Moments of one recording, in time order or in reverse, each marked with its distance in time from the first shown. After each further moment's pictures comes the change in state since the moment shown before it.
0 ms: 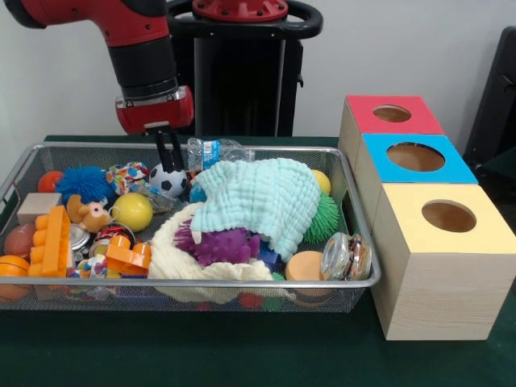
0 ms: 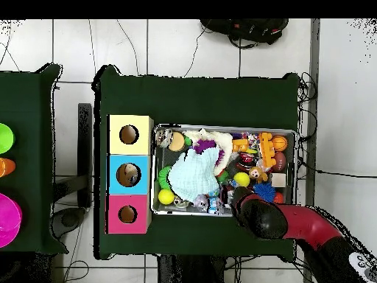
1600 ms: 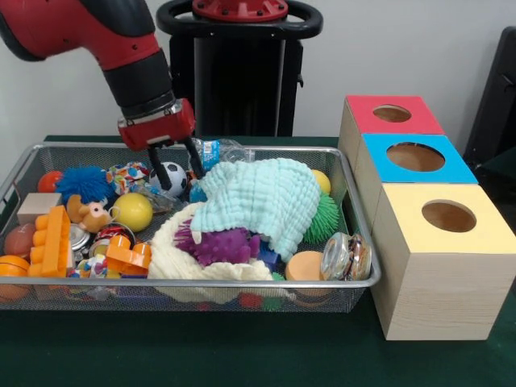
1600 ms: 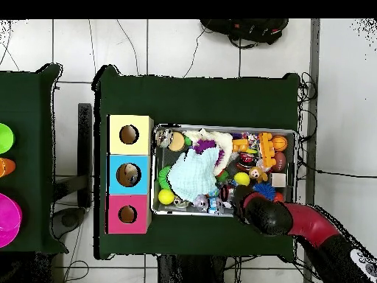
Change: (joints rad) arm -0.113 0.108 0.110 -0.027 -0.020 0.042 0.000
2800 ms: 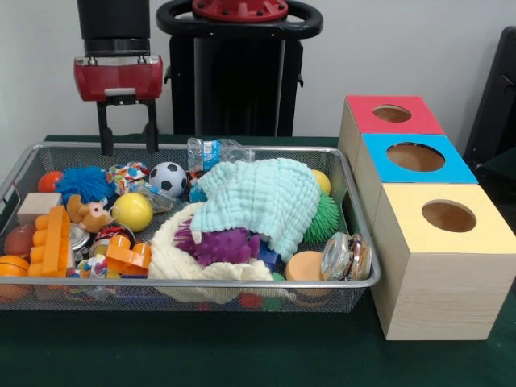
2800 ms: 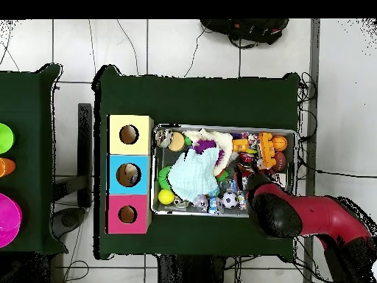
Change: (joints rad) arm 0.087 -0.292 0.001 -0.002 -0.089 -0.061 0.000
